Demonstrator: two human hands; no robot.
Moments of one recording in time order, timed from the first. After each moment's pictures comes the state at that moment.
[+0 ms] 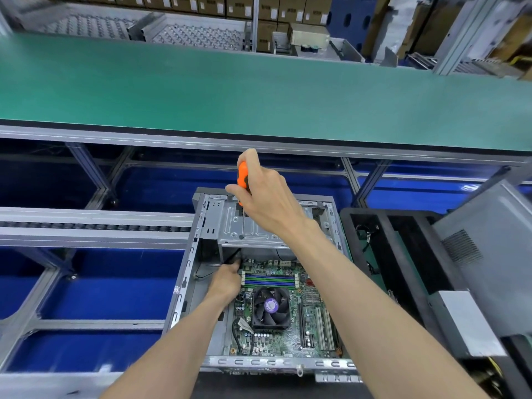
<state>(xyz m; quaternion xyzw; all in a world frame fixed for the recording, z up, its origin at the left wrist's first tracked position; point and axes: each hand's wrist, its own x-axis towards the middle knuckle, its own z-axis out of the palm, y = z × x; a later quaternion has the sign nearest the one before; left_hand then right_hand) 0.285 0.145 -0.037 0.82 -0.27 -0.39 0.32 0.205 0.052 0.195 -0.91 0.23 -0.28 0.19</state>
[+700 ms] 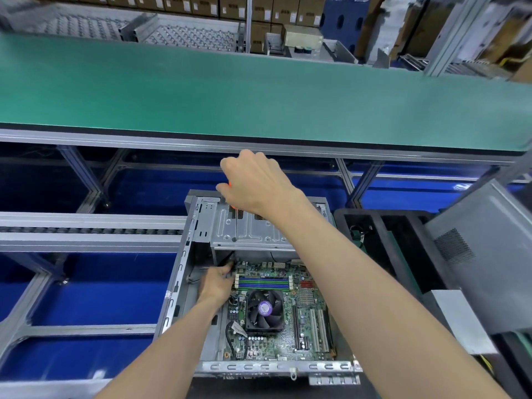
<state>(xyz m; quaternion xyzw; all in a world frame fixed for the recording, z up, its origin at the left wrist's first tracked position) 0.287 0.146 -0.054 0.82 -0.23 -0.38 0.35 0.218 0.044 0.232 -0.96 0.25 -0.11 0.00</state>
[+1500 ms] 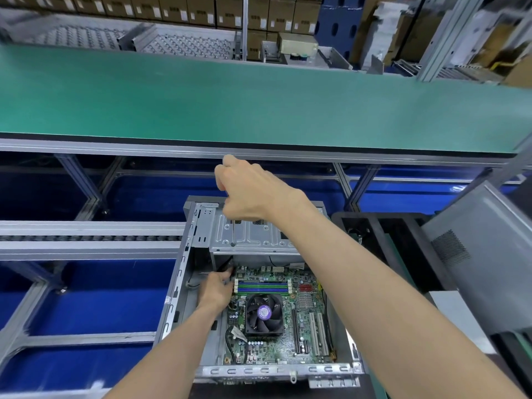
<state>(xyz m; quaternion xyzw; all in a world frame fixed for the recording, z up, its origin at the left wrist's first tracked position) 0.288 0.147 -0.053 0.84 -0.28 -0.35 0.30 0.215 0.047 0.241 -0.97 0.21 -0.06 0.06</state>
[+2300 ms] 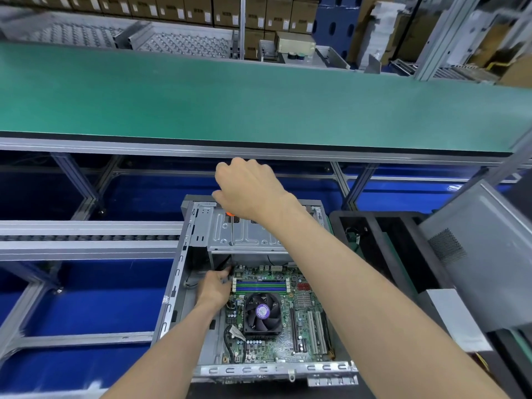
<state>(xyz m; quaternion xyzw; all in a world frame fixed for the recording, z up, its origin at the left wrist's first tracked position) 0.290 0.145 -0.055 0.83 -0.27 -0.36 0.32 0.218 0.052 0.237 -0.96 0.25 -0.09 0.00</state>
